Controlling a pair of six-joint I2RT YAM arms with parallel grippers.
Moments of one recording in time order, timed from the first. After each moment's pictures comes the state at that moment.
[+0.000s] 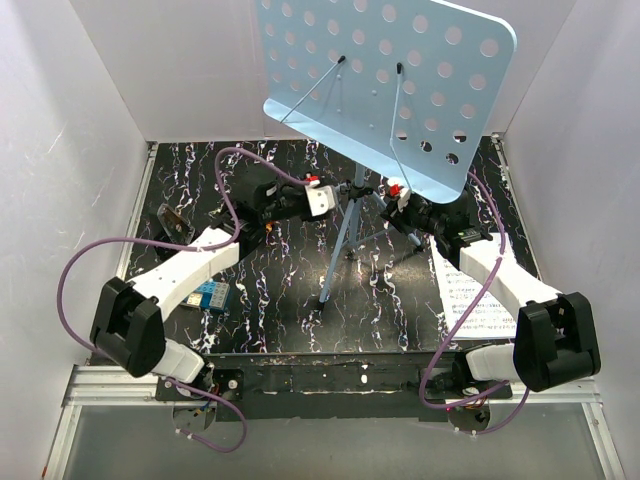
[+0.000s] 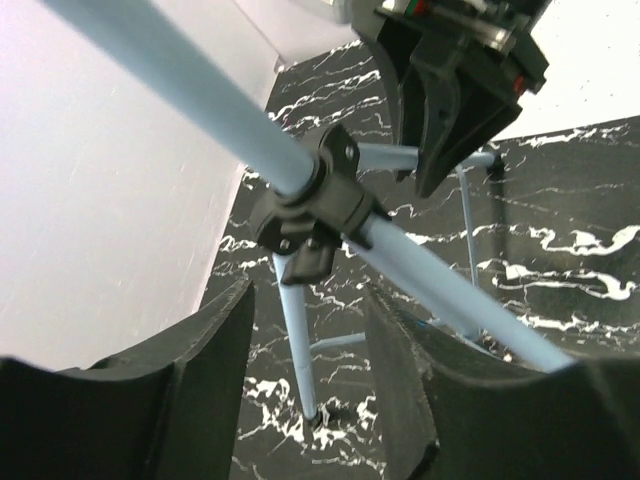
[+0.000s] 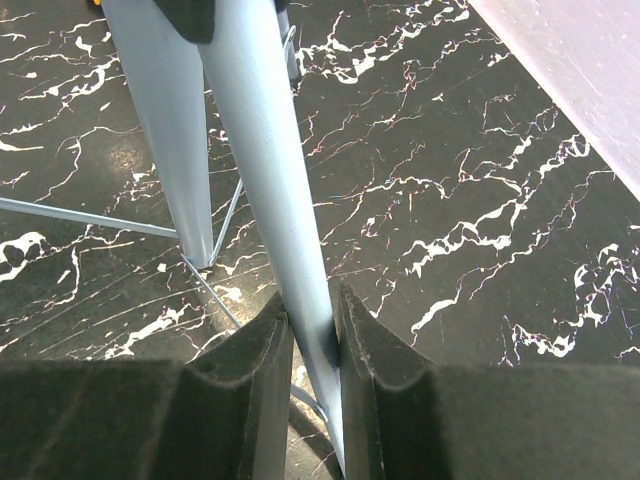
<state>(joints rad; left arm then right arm) -0.58 1.43 1.08 0.21 0.59 0.71 0.32 1.32 0.82 0.08 -0.52 -0.47</state>
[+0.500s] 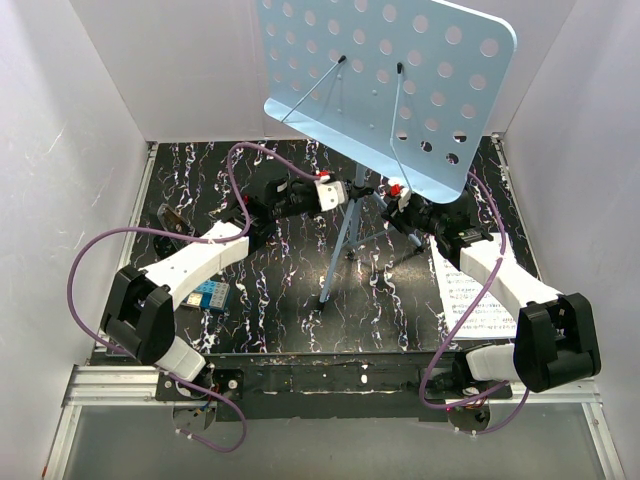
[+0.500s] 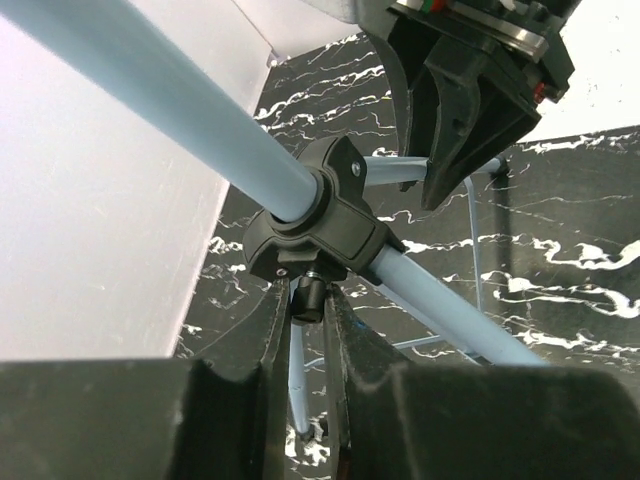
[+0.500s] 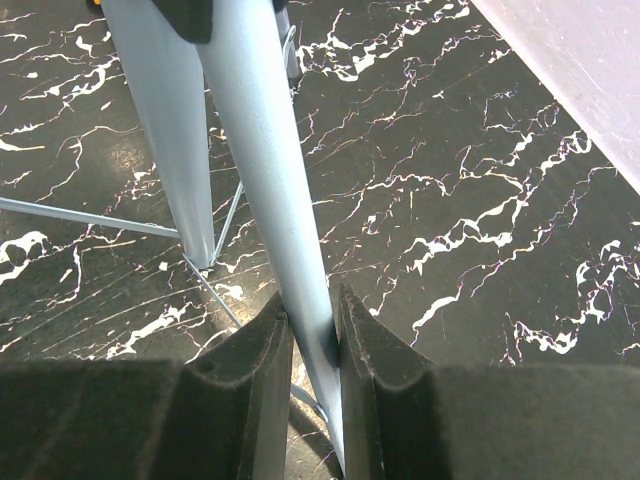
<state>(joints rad) -0.62 1.53 1.15 0.22 0.56 0.71 0.31 1.32 0.82 0.07 -0.52 -0.46</state>
